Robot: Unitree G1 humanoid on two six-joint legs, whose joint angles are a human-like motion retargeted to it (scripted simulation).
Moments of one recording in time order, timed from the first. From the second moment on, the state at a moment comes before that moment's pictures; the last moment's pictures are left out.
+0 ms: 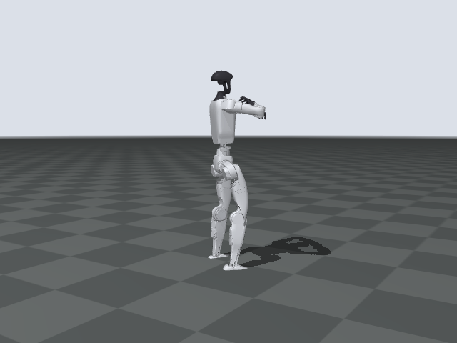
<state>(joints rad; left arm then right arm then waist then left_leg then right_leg) -1.36 0.64 -1.40 -0.10 -0.13 -0.36 0.03 -1.24 -0.62 1.16 -0.25 0.67 -0.28 -0.05 0.00 0.04 -0.08 -0.06 0.08 0.19 0.12 -0.23 -0.01 -0.17 -0.13 -0.12 0.29 -0.14 0.11</state>
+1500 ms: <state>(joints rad) -0.23 0.65 -0.90 0.41 0.34 -0.29 -0.15 -0.85 -0.76 0.94 -0.51 0.27 -0.28 0.20 0.03 -0.01 0.02 -0.08 0.11 0.21 0.29 -0.25 0.03 -0.14 -0.11 -0.11 0.27 -0.16 0.14</state>
